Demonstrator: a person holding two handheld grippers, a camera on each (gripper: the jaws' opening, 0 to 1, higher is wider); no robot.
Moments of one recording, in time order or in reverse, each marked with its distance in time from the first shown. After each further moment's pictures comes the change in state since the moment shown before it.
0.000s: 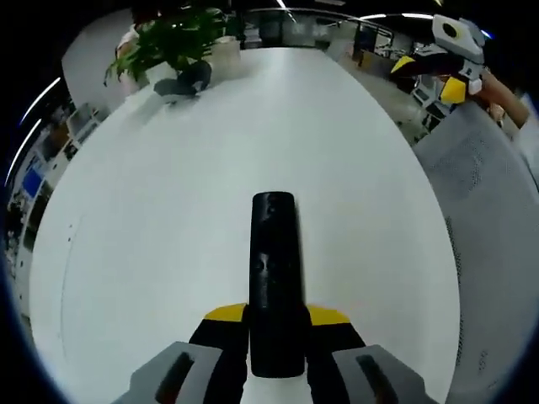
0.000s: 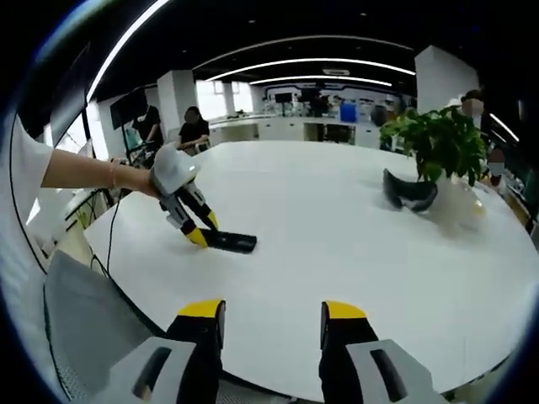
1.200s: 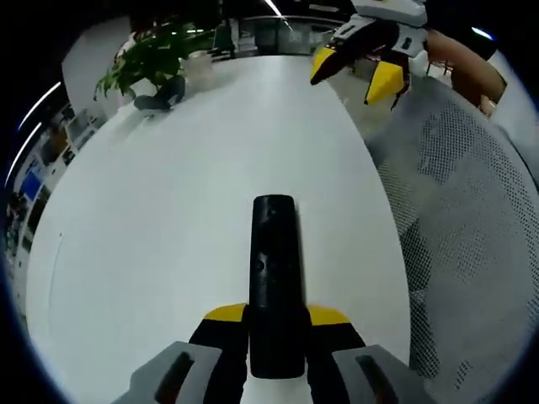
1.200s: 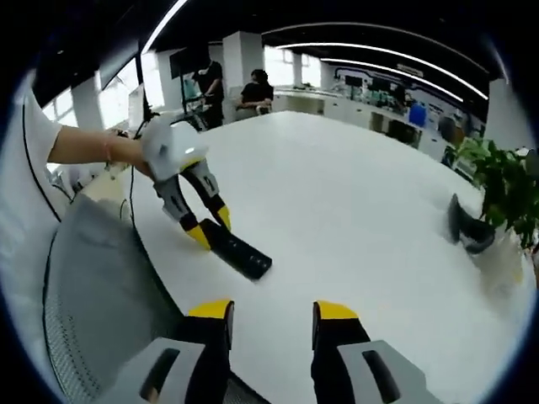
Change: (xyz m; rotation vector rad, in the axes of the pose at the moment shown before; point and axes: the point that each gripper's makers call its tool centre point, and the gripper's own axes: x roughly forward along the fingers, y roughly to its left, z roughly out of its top) left arm -0.004 -0.089 -0.010 0.011 -0.046 -0.011; right arm 0.041 0.051 -0.006 -0.311 0.191 0.275
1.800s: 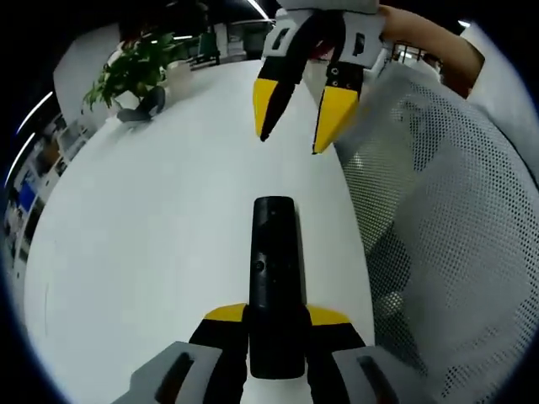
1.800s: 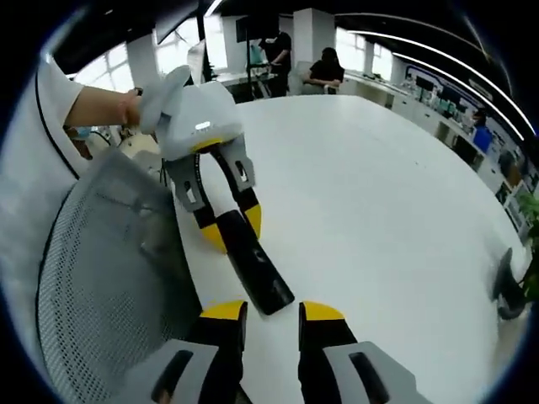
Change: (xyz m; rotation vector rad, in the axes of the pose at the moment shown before) left arm 0.000 -0.045 -0.001 0.047 -0.022 -0.031; right arm 0.046 0.041 -0.001 -0.211 0.135 0.206
